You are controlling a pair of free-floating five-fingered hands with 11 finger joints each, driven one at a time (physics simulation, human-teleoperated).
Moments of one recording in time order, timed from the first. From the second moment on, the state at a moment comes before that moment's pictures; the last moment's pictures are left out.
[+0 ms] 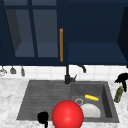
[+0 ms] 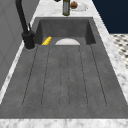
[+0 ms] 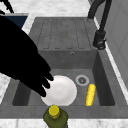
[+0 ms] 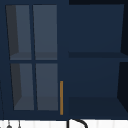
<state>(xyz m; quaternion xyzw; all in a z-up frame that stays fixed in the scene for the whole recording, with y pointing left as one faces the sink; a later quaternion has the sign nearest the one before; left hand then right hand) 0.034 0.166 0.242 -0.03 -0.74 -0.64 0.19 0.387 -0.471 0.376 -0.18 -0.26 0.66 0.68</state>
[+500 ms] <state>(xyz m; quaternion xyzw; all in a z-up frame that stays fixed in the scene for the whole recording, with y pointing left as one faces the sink) 0.034 0.166 0.242 -0.03 -0.74 -0.64 0.19 0.436 -0.468 0.335 -0.19 -0.26 0.67 0.68</state>
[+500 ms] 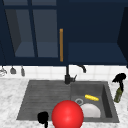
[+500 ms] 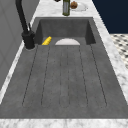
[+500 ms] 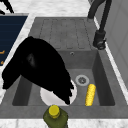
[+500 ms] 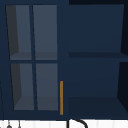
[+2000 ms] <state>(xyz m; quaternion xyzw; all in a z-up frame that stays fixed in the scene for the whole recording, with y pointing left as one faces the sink) 0.034 0.166 0.242 -0.03 -0.74 -0.64 0.19 0.451 -0.485 0.303 -0.20 -0.18 0.69 0.68</state>
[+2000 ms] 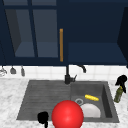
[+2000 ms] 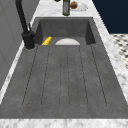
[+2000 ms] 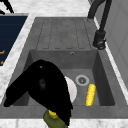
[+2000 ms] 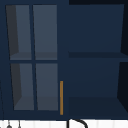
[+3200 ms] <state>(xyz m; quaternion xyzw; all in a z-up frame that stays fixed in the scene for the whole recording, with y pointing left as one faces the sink) 0.034 0.166 0.242 -0.03 -0.74 -0.64 0.19 0.447 -0.479 0.281 -0.26 -0.20 0.69 0.65</state>
